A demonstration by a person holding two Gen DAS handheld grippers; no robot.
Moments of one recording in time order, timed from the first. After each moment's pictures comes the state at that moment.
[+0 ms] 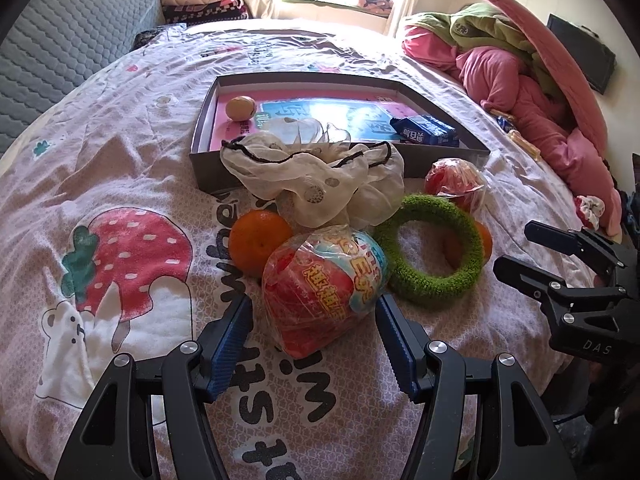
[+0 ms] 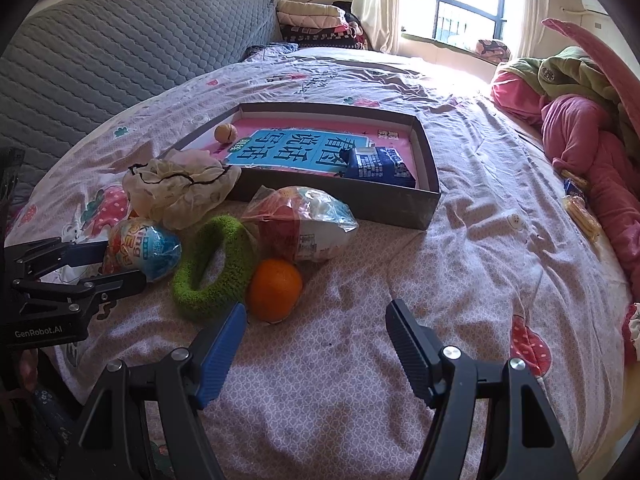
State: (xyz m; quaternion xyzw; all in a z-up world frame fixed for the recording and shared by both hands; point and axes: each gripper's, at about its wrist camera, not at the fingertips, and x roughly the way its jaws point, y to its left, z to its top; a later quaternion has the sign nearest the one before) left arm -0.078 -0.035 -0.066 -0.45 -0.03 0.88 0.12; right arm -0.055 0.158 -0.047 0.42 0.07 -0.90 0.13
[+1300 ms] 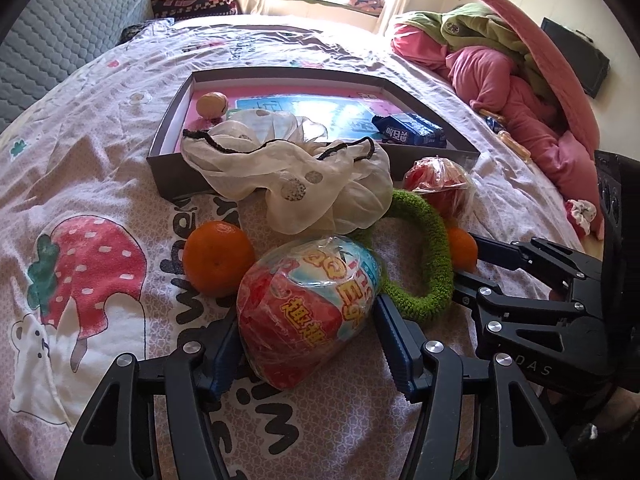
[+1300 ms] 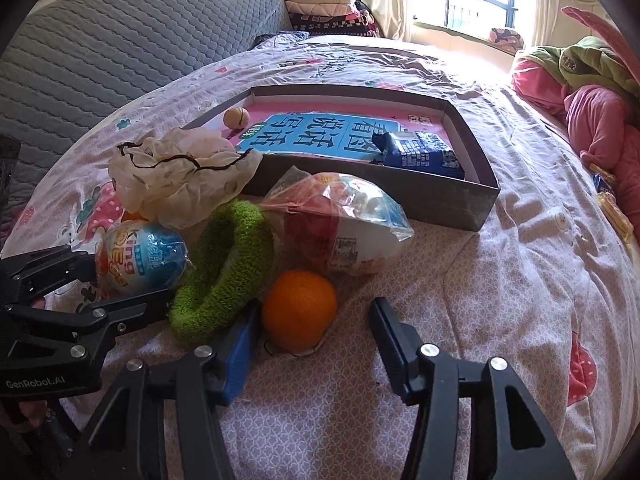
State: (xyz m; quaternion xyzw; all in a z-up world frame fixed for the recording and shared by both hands) left arm -0.093 -0.017 -0.074 -0.45 -0.04 0.88 0.14; right arm -0.082 0.137 -0.072 0.44 0.05 -0.88 0.15
